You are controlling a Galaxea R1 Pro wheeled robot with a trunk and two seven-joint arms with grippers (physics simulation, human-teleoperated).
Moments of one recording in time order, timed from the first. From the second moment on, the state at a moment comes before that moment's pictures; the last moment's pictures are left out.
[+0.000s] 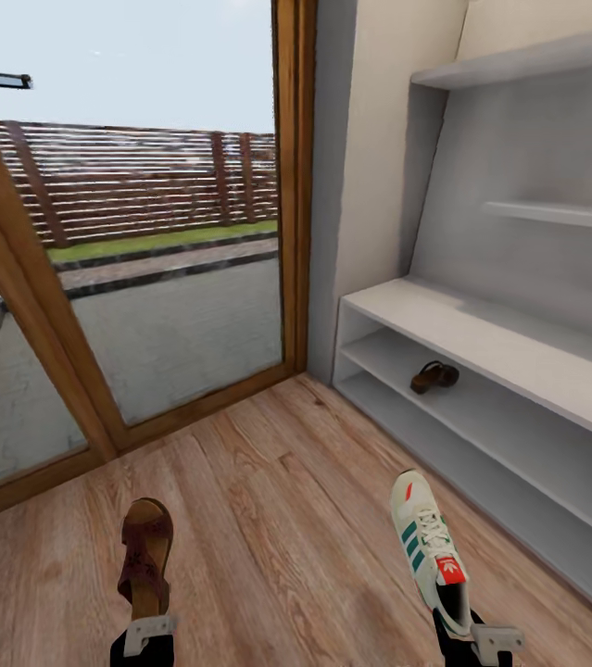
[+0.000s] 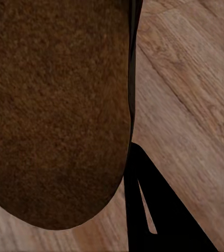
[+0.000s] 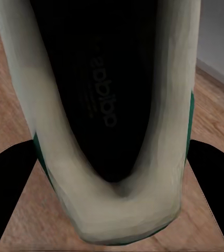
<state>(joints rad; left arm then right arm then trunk) -0.22 -0.07 0.52 -0.52 -0.30 -0.38 -0.21 -0.20 -0.03 -0.45 -0.47 0.25 -0.63 0.22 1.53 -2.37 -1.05</state>
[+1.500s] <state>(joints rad) -0.22 -0.07 0.52 -0.52 -0.30 -0.38 -0.22 -0.20 -0.03 -0.45 -0.44 0.24 -0.63 0.22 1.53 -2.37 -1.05</state>
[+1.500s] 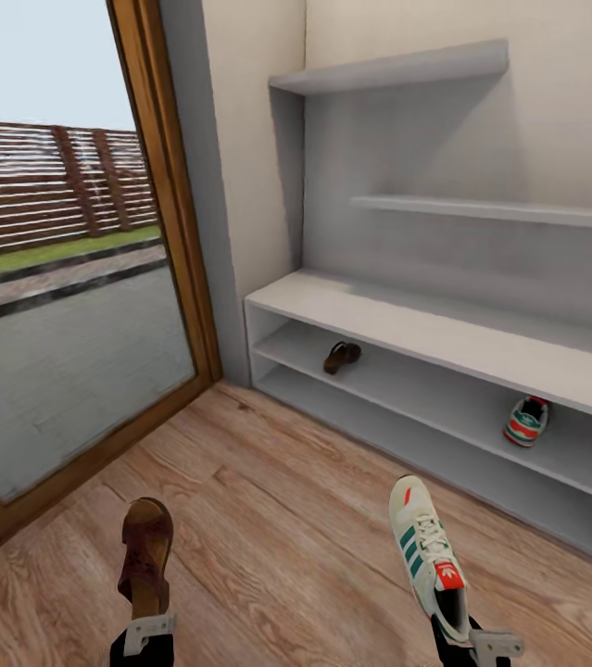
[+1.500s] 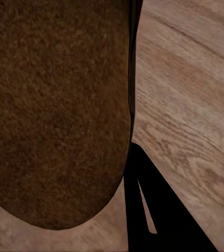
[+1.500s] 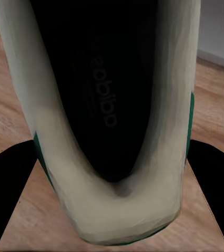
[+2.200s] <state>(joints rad) -0.22 -0.07 0.52 -0.52 -0.30 -0.38 -0.22 -0.20 -0.03 -0.45 -0.44 0.24 -0.63 0.22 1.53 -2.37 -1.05</state>
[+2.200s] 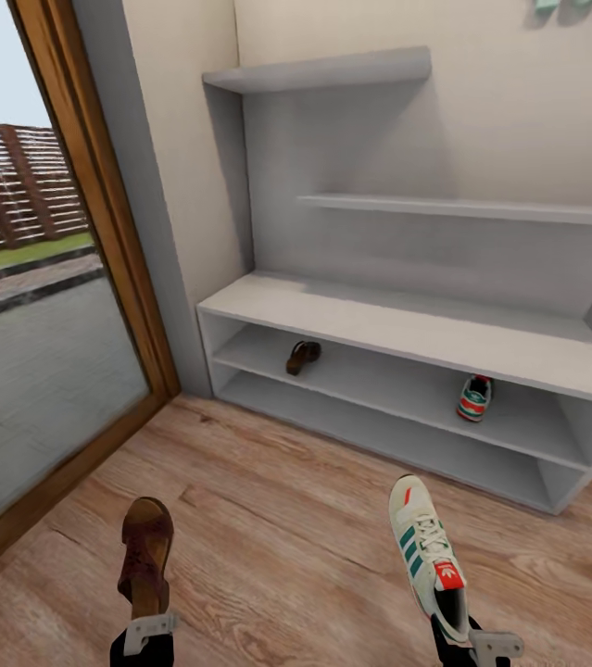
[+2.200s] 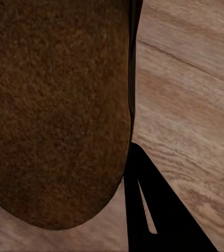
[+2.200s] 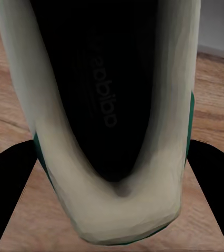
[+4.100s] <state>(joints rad) -0.22 -0.07 0.52 -0.52 -0.30 -0.38 -0.21 -0.20 -0.03 -0.45 -0.44 0.24 -0.62 0.22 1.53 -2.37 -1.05</state>
